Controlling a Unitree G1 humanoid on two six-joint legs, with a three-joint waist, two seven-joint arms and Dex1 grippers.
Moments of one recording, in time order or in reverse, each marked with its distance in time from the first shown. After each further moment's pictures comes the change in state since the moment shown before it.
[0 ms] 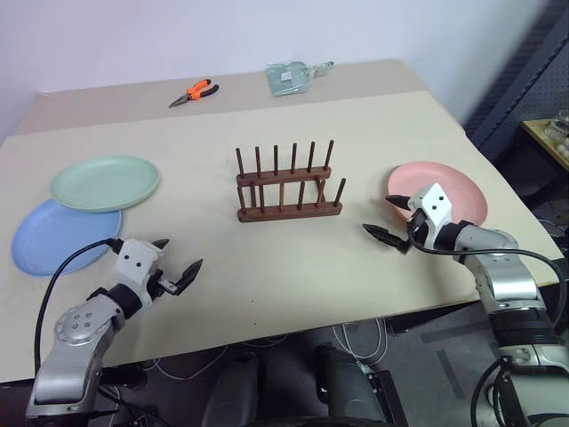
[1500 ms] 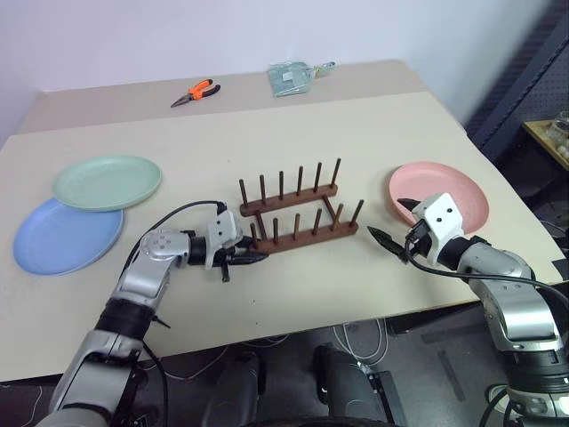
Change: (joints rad) left arm -0.547 0.005 -0.391 0.453 0.096 -0.132 -0.580; right arm 0.205 0.011 -0.054 -0.401 -0.028 0.209 -0.208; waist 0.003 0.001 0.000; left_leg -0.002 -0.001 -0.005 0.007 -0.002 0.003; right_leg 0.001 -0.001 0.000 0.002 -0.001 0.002
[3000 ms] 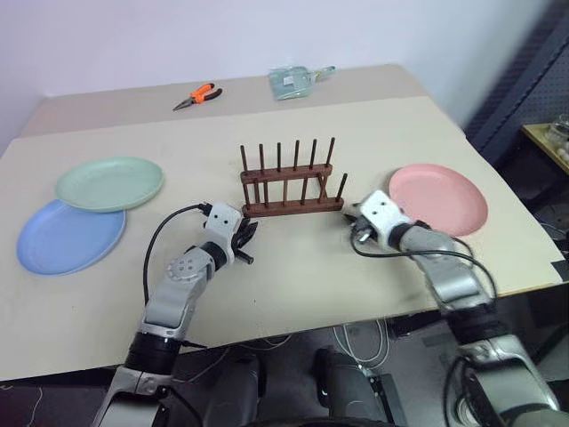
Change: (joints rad) left arm 0.169 -0.233 0.081 -0.240 -0.002 0.256 0.730; right arm -0.195 0.041 0.196 0.246 -0.241 -0.096 -0.100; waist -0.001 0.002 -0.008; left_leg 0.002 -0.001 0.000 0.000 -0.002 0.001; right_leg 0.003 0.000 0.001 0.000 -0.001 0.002
